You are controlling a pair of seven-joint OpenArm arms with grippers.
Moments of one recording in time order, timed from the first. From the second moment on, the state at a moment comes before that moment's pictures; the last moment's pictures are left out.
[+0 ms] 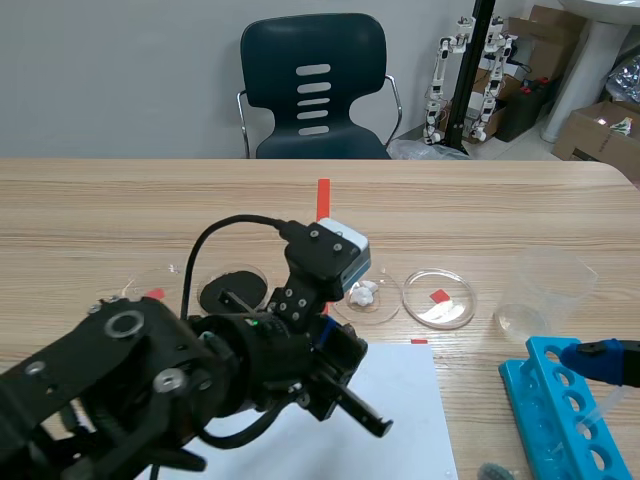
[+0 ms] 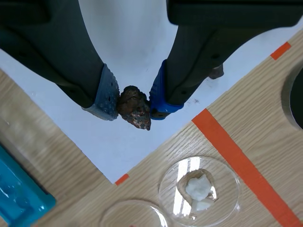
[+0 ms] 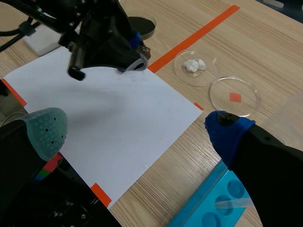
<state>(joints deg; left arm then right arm) 7.1 -10.6 35.5 96.7 -8.4 -4.5 33.0 -65.5 30.6 14.1 118.7 3.5 29.8 22.0</state>
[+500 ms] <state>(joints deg) -3.4 -0.9 39.2 81.3 -8.7 7.1 41.6 -65.5 30.6 14.1 118.7 3.5 29.8 22.0</state>
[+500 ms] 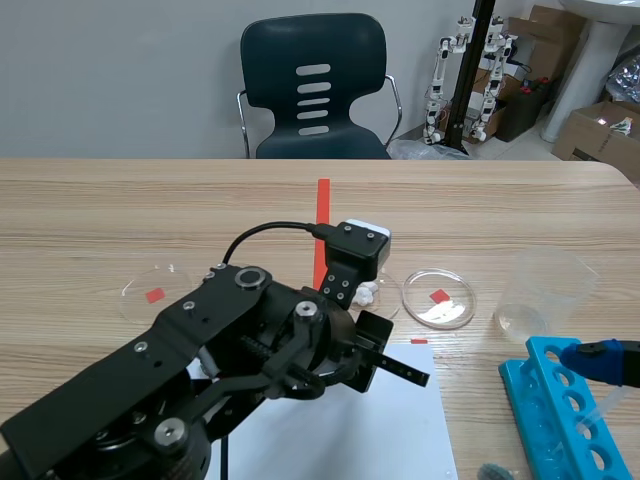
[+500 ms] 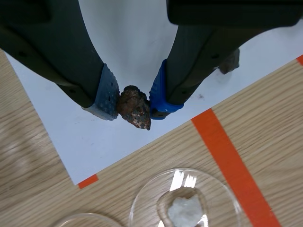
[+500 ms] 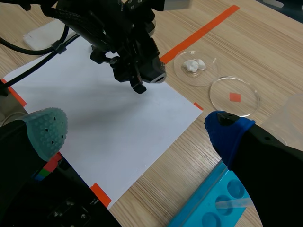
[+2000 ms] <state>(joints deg) -12.8 4.7 46.6 65.8 -12.1 9.2 48.6 -65.5 30.6 14.1 118.7 3.5 29.8 22.0</state>
